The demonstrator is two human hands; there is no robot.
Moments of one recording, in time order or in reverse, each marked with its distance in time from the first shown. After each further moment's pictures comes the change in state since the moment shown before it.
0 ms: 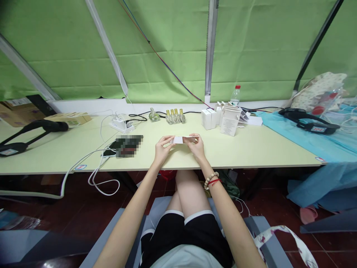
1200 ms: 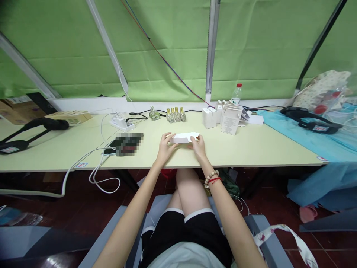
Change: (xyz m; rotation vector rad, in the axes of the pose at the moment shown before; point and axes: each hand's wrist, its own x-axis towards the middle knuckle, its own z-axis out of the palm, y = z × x) left_hand -0.001 -0.009 0.003 0.385 -0.072 0.106; right_hand 0.008 0.011 -0.006 -0.065 0.075 0.162
